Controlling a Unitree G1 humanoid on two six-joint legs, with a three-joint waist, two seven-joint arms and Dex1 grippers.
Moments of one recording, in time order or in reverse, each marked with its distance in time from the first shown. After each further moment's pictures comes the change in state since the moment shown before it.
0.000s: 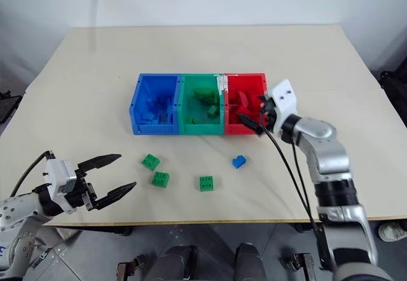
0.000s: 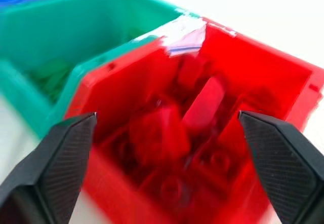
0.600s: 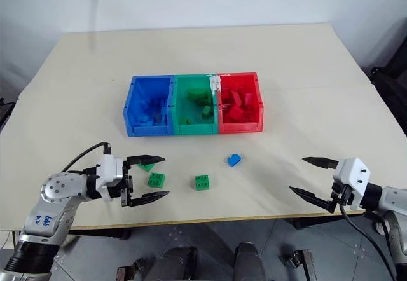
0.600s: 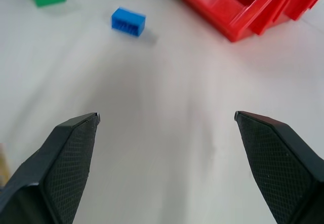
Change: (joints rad) left arm -0.274 -0.020 -0.300 0.126 0.103 -0.071 -0.139; right arm 0.565 -0.216 -0.267 -0.035 0.095 -0.456 0.481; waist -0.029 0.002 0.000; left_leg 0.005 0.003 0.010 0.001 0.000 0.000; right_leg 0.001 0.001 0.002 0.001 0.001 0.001
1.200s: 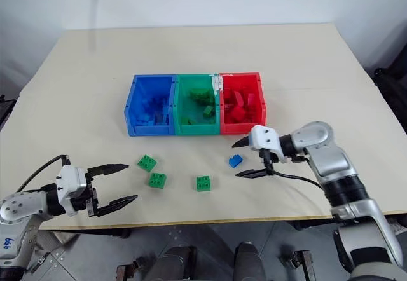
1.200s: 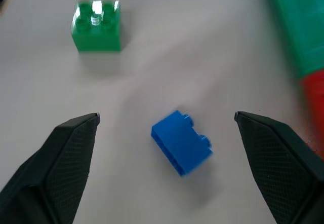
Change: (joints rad) left arm 0.247 0.074 0.242 0.029 -0.033 -0.042 0.006; right arm -0.760 0.147 0.638 0.330 -0.289 0.093 0.200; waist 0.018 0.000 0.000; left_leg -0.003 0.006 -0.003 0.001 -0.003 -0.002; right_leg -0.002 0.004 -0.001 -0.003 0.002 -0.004
